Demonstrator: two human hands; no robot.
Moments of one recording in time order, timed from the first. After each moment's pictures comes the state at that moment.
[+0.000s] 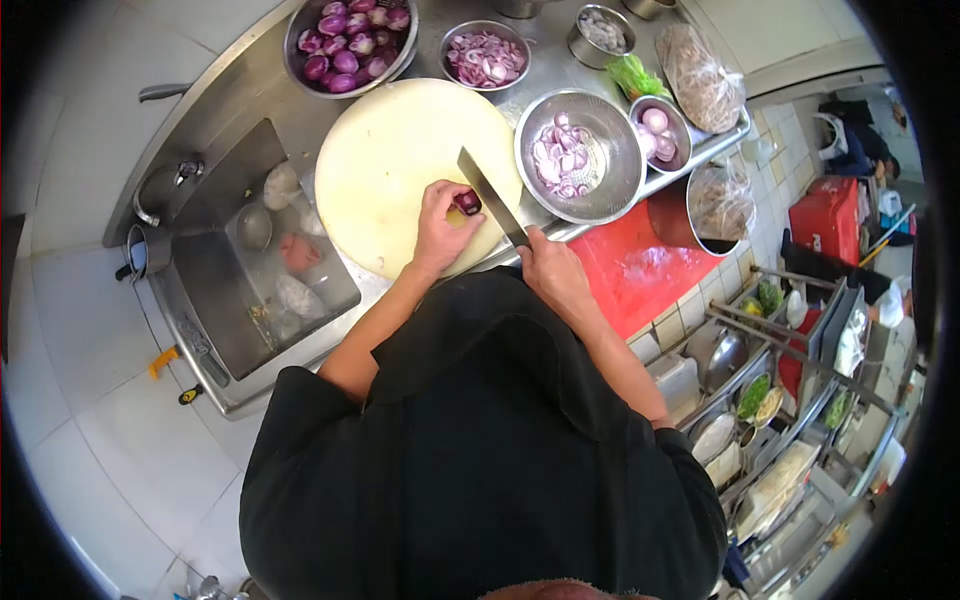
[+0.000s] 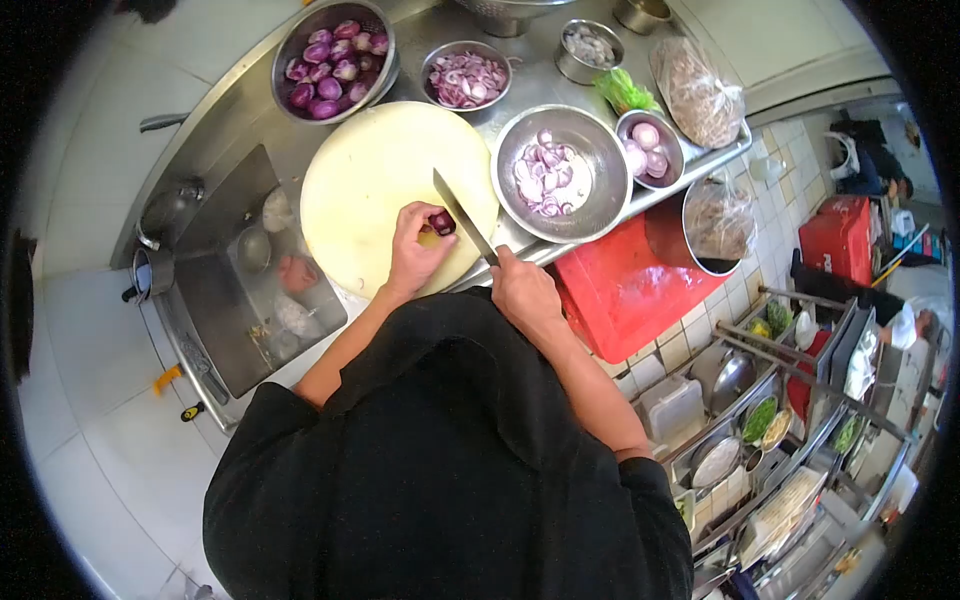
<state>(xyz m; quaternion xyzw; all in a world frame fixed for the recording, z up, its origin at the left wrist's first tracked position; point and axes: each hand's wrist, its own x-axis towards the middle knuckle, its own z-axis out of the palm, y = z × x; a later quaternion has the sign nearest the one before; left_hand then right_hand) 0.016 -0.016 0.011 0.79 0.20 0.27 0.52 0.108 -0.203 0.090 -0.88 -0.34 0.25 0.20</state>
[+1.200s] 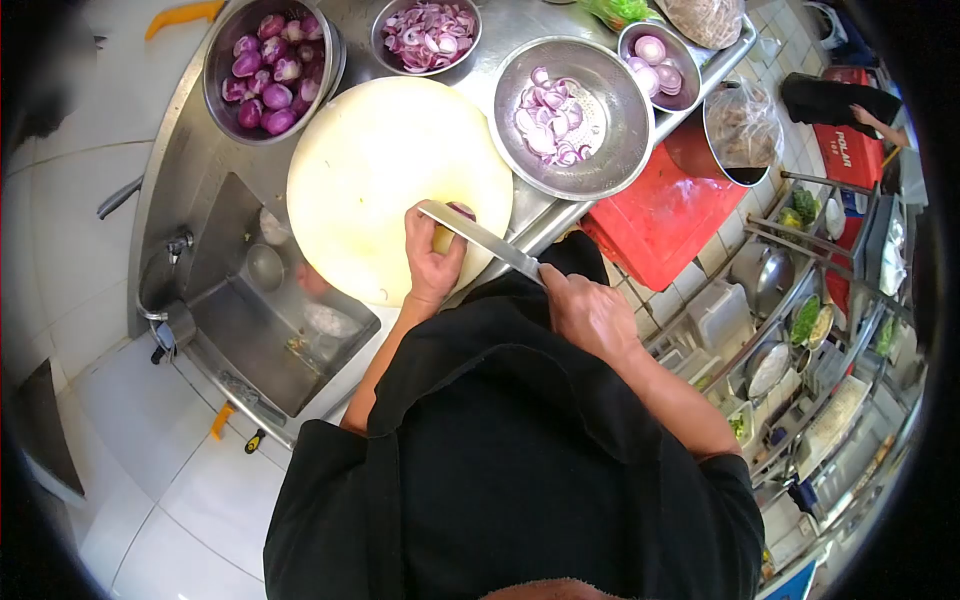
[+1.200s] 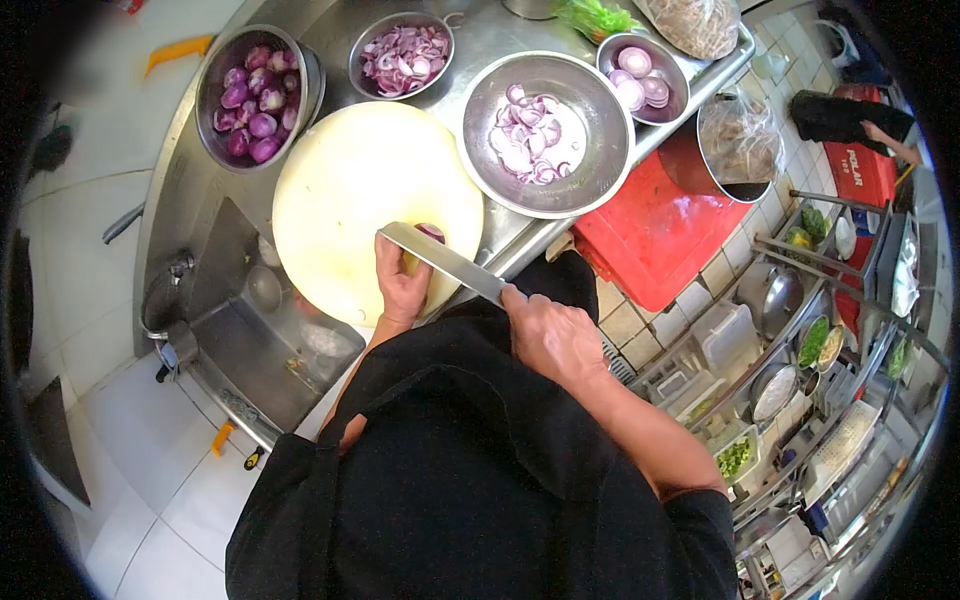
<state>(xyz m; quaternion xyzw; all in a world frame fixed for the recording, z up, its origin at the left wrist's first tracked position) 0.012 -0.009 0.005 0.82 0.16 0.23 0.50 0.089 -0.235 0.139 -0.88 -0.36 0.26 0.14</state>
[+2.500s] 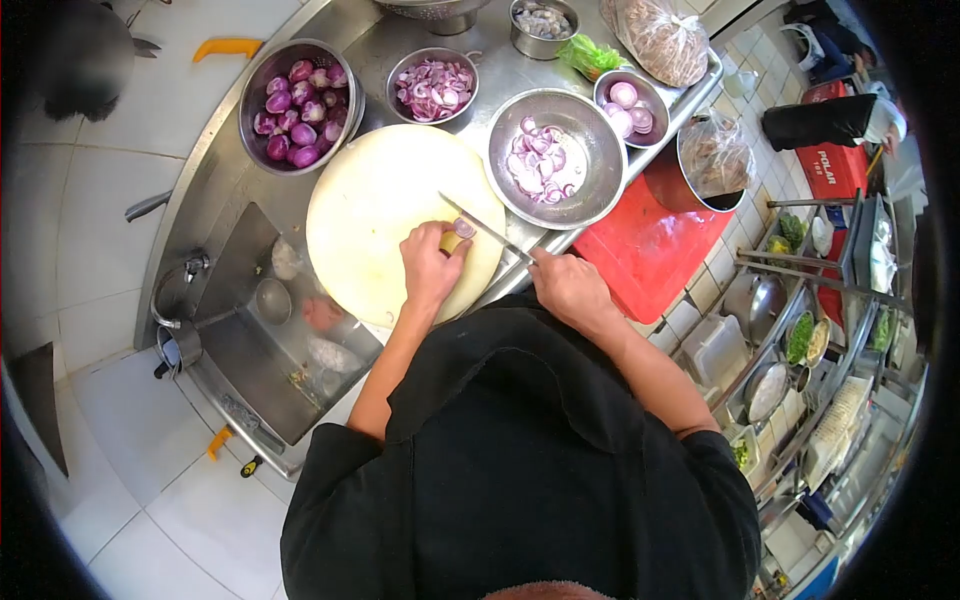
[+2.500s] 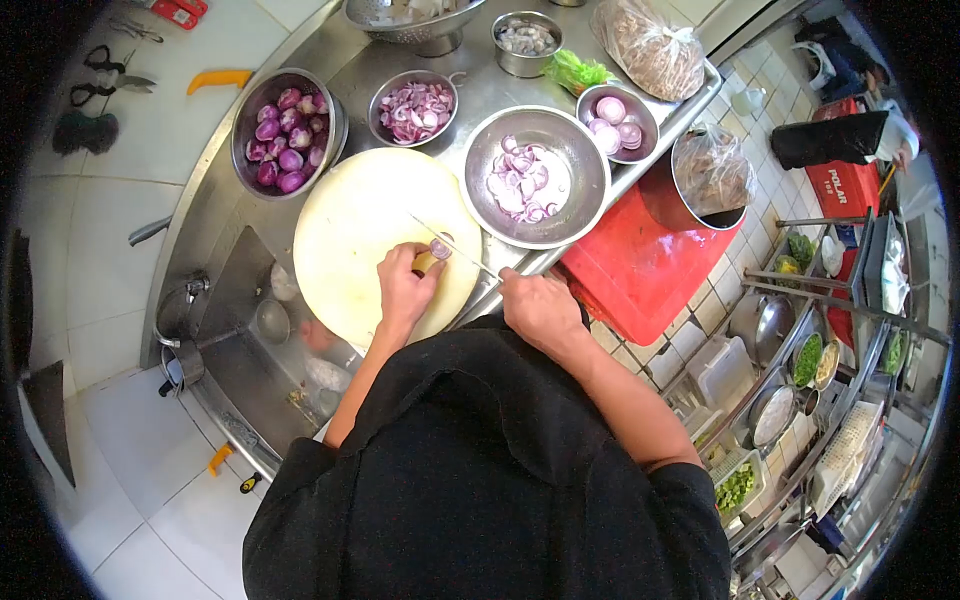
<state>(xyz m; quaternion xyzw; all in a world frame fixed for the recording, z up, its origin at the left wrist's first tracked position) 0.028 0.004 0.019 0.89 0.20 0.14 0.39 0.121 -0.216 0.115 -0.89 -0.30 0.27 0.19</state>
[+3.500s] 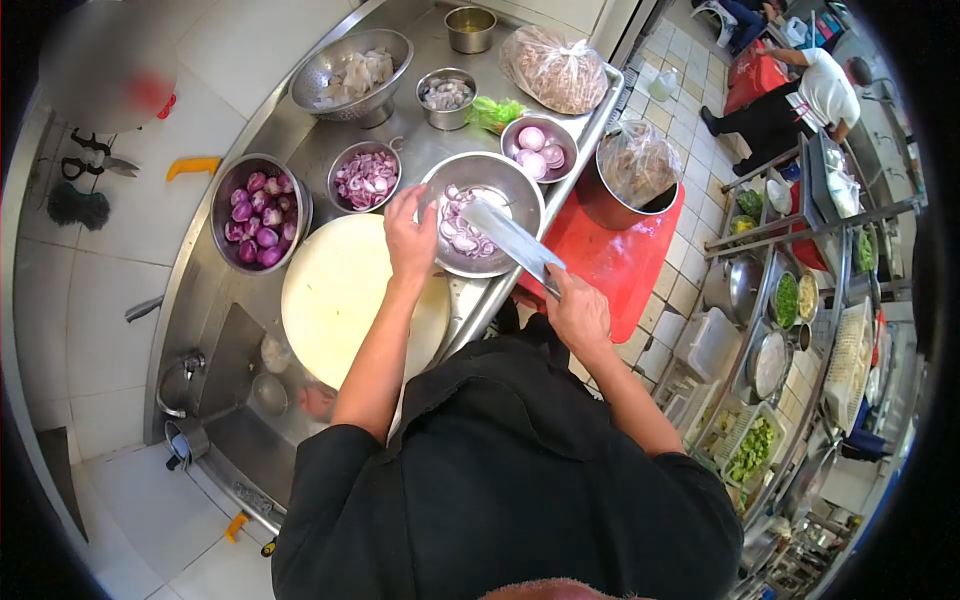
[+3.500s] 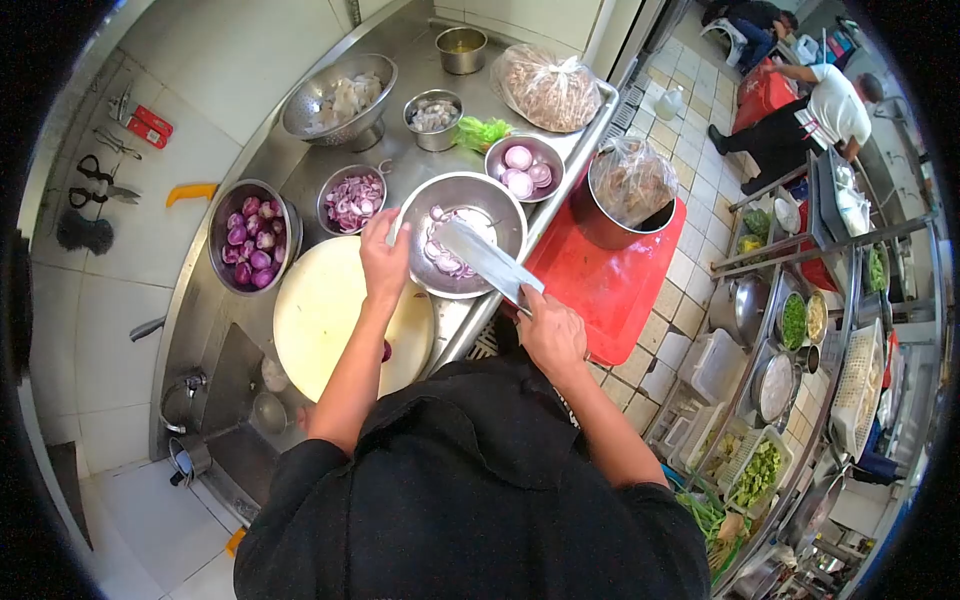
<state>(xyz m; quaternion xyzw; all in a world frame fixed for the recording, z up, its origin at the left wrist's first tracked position) 0.185 -0.023 0.070 0.85 0.11 0.27 0.44 0.123 -0.308 0.121 -0.97 -0.13 0.02 0.23</state>
